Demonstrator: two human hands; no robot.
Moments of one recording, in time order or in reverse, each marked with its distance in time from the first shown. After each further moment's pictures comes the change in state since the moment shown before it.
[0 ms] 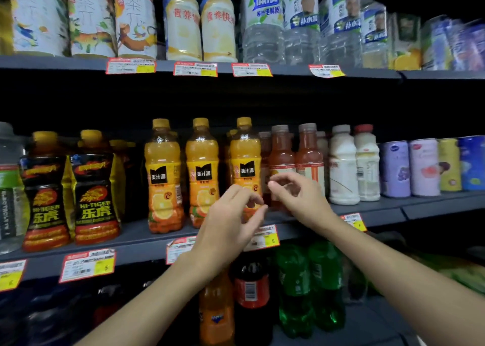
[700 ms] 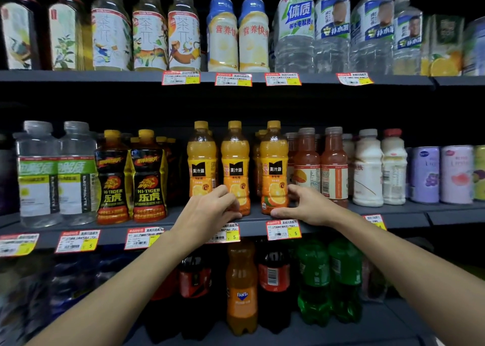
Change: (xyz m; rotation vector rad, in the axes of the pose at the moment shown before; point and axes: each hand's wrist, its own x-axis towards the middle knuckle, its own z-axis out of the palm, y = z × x) left_hand -0.019 -0.047 -0.078 0.447 -0.248 0.057; right_hand 0.012 -0.009 0.012 -0.069 -0.575 0.159
